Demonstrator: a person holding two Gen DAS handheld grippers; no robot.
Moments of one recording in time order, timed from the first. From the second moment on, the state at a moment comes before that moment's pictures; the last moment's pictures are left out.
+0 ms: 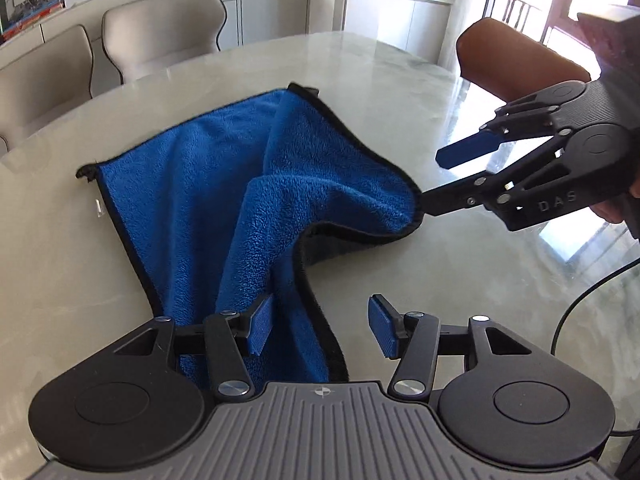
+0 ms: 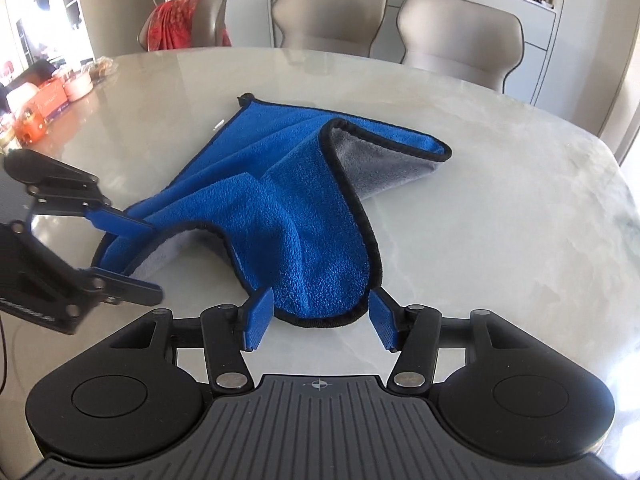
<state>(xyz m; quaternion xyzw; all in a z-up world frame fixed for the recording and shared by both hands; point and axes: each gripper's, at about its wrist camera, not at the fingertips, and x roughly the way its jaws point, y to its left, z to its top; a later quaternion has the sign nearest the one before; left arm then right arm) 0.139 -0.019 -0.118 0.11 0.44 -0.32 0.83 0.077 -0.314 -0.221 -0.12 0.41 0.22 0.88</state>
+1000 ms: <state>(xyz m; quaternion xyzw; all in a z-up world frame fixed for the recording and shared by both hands) 0.109 0.043 -0.108 0.06 0.46 -0.38 0.80 0.098 -0.305 -0.248 -0.13 0.45 0.19 0.86</state>
